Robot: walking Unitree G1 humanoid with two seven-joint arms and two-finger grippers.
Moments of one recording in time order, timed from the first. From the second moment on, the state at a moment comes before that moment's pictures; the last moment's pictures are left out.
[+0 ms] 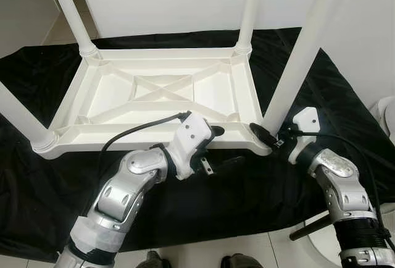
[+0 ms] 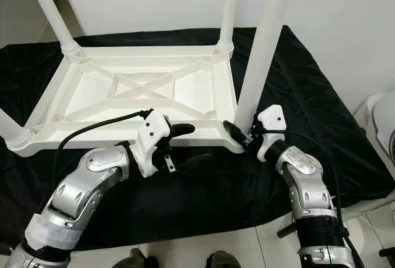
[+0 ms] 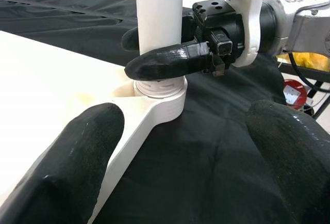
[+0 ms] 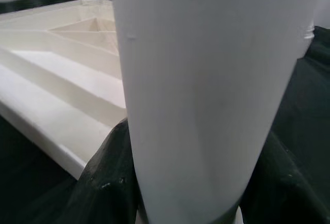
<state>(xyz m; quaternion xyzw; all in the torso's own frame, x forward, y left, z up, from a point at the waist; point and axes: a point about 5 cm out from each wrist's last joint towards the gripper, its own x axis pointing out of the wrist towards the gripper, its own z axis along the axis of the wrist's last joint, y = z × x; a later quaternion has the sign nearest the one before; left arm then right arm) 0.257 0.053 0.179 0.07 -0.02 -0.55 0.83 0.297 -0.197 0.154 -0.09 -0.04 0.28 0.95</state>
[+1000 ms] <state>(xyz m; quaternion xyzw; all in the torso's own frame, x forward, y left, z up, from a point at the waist) 0.255 0.051 0.177 0.06 -0.01 -0.56 0.83 0.271 -0.146 0.152 0.00 -0.05 -0.07 1.00</state>
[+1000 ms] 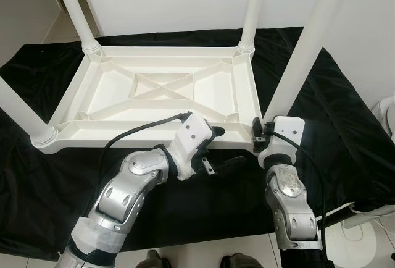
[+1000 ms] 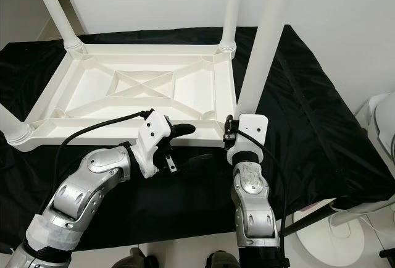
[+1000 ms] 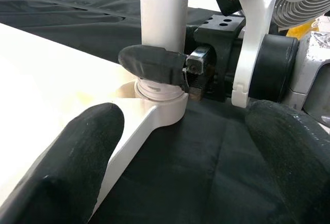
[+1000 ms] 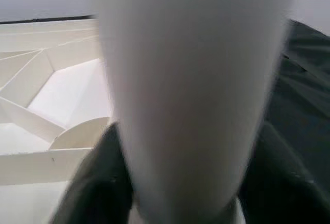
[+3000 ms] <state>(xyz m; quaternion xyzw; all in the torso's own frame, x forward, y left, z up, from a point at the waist) 0.267 0.049 0.168 0.07 -0.01 -0.56 0.83 0.300 -0.164 0.140 -0.03 -0.05 0.14 0.99</state>
